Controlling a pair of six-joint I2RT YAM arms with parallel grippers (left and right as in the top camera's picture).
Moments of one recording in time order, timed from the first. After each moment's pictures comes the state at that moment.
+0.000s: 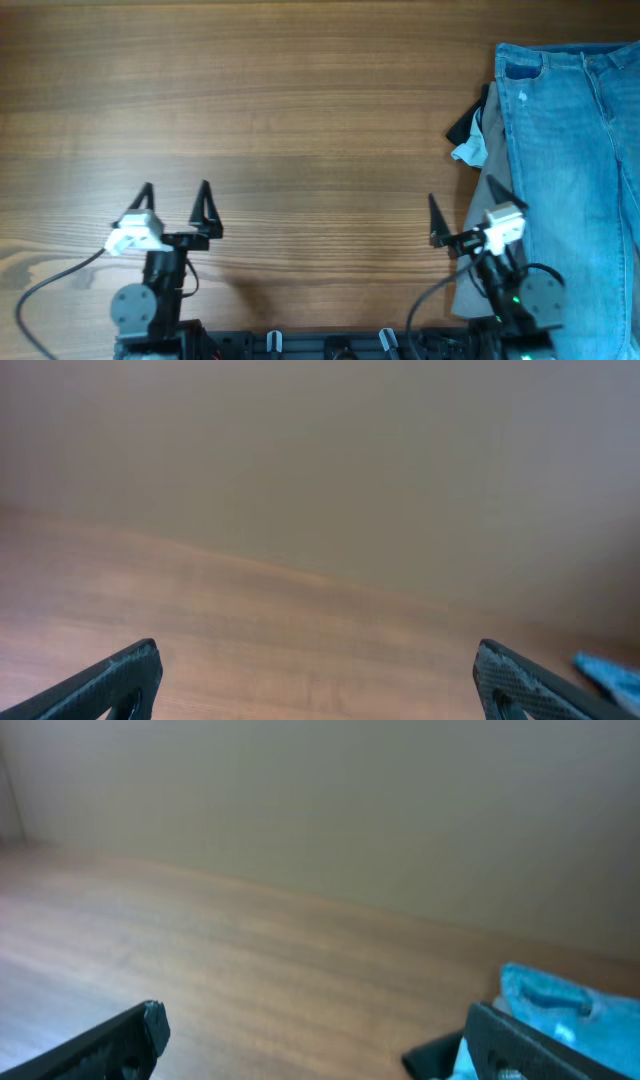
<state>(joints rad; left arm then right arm) 0.08 0.03 0.10 0.01 0.12 -0.31 0.11 0.04 0.15 -0.09 -0.18 -0.09</state>
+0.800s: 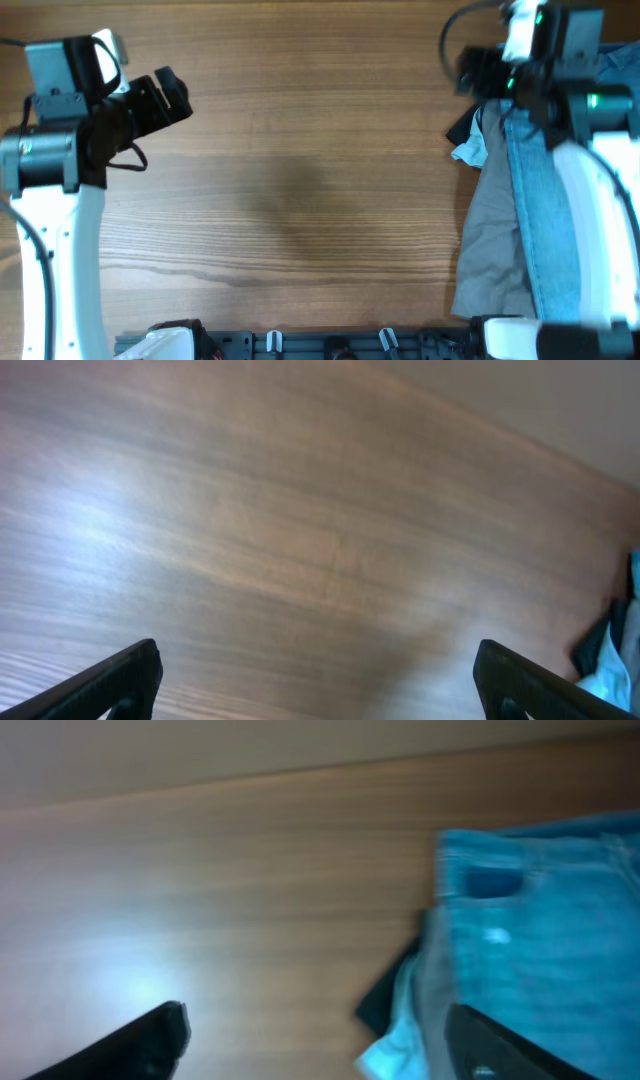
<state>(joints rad) 0.08 1.36 1.56 -1.09 0.13 -0.31 0.00 1.54 1.59 -0.84 0.00 0.13</state>
